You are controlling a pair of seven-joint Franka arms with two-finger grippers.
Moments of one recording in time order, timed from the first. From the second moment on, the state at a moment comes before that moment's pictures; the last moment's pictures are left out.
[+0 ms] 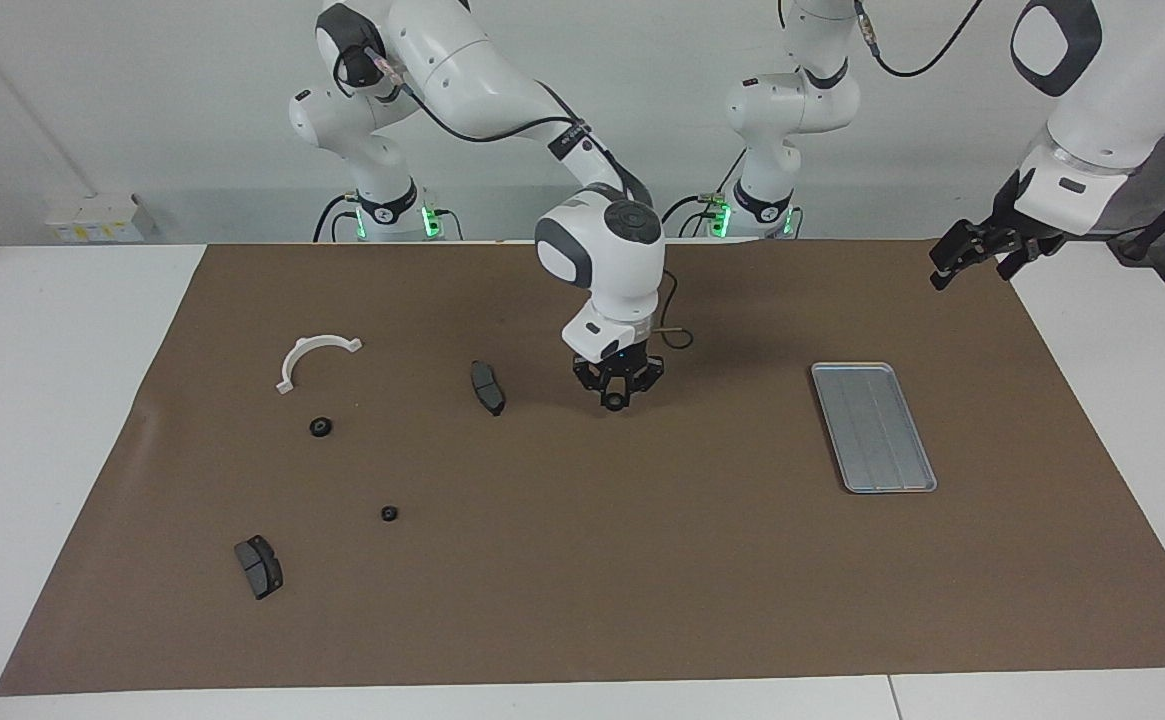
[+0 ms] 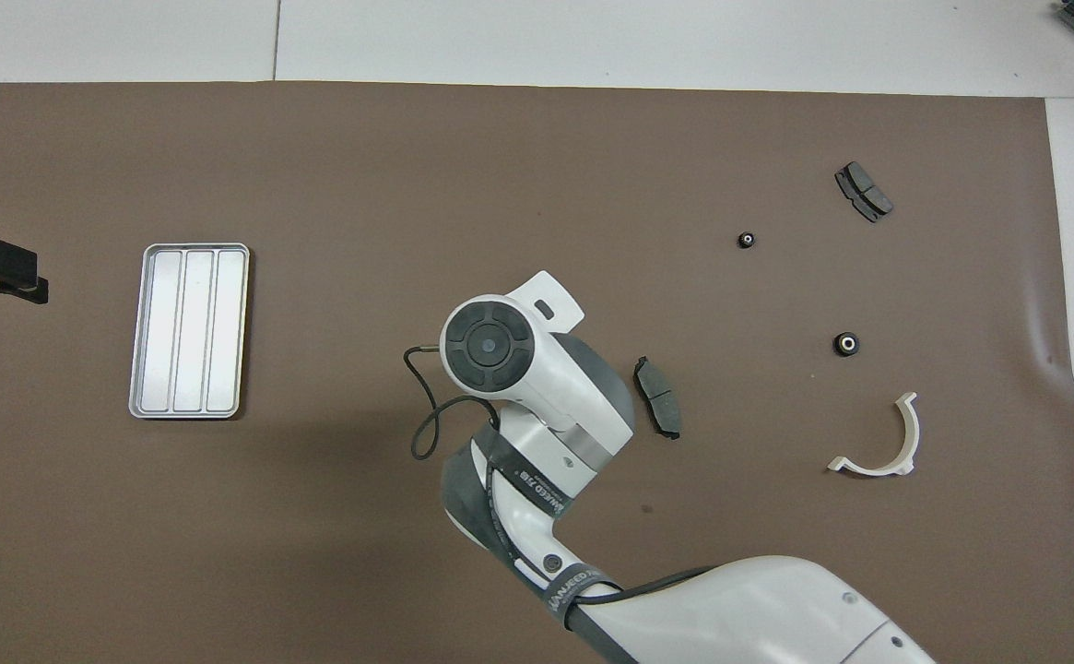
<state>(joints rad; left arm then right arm) 0.01 0.04 0.02 -1.53 0.00 1.52 -0.05 0.59 0.46 0.08 -1.68 -0.16 2.22 0.83</state>
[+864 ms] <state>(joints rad) 0.01 0.04 0.02 -1.53 0.00 1.52 -0.05 0.26 0.14 0.08 -2.19 -0.11 2.34 0.35</state>
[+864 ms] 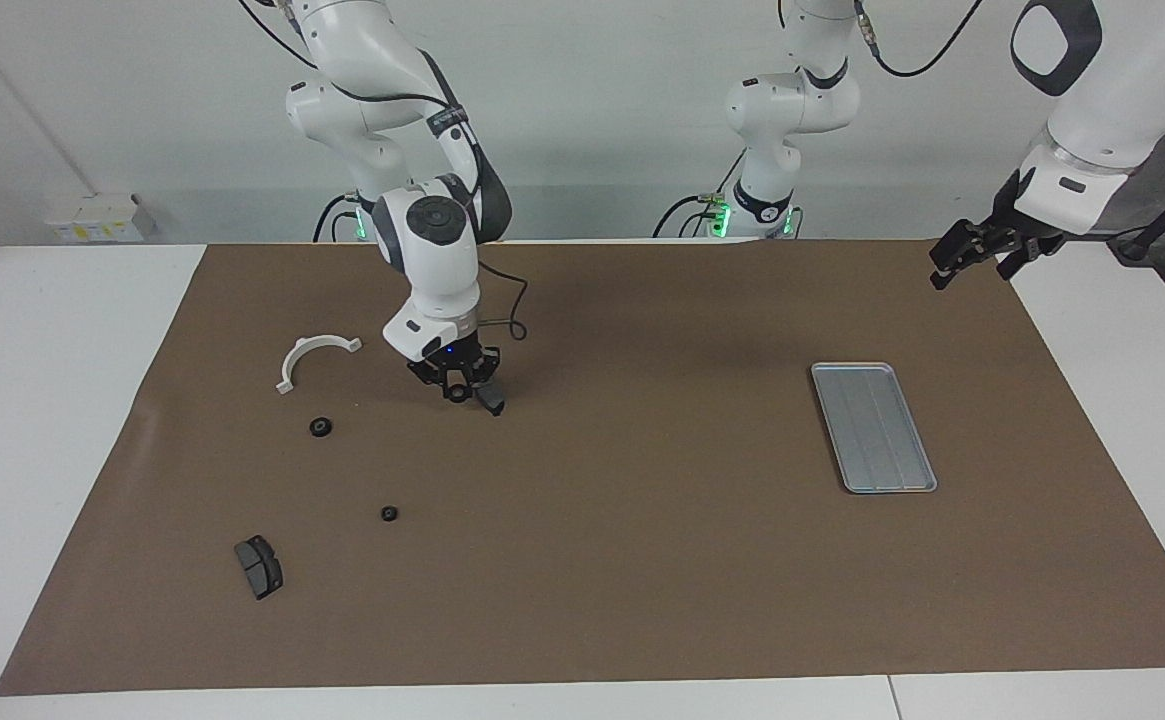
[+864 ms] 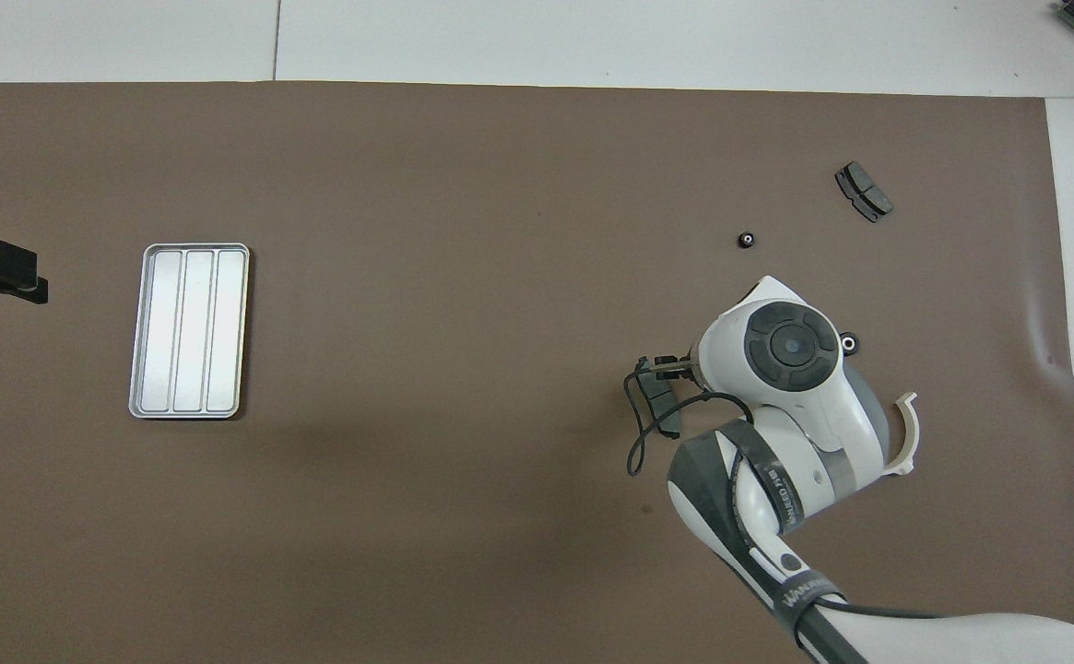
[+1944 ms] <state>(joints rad) 0.01 0.04 0.02 -1.53 0.00 1.52 -0.05 0.11 0.09 0.08 -2.17 -0.08 2.27 0.18</state>
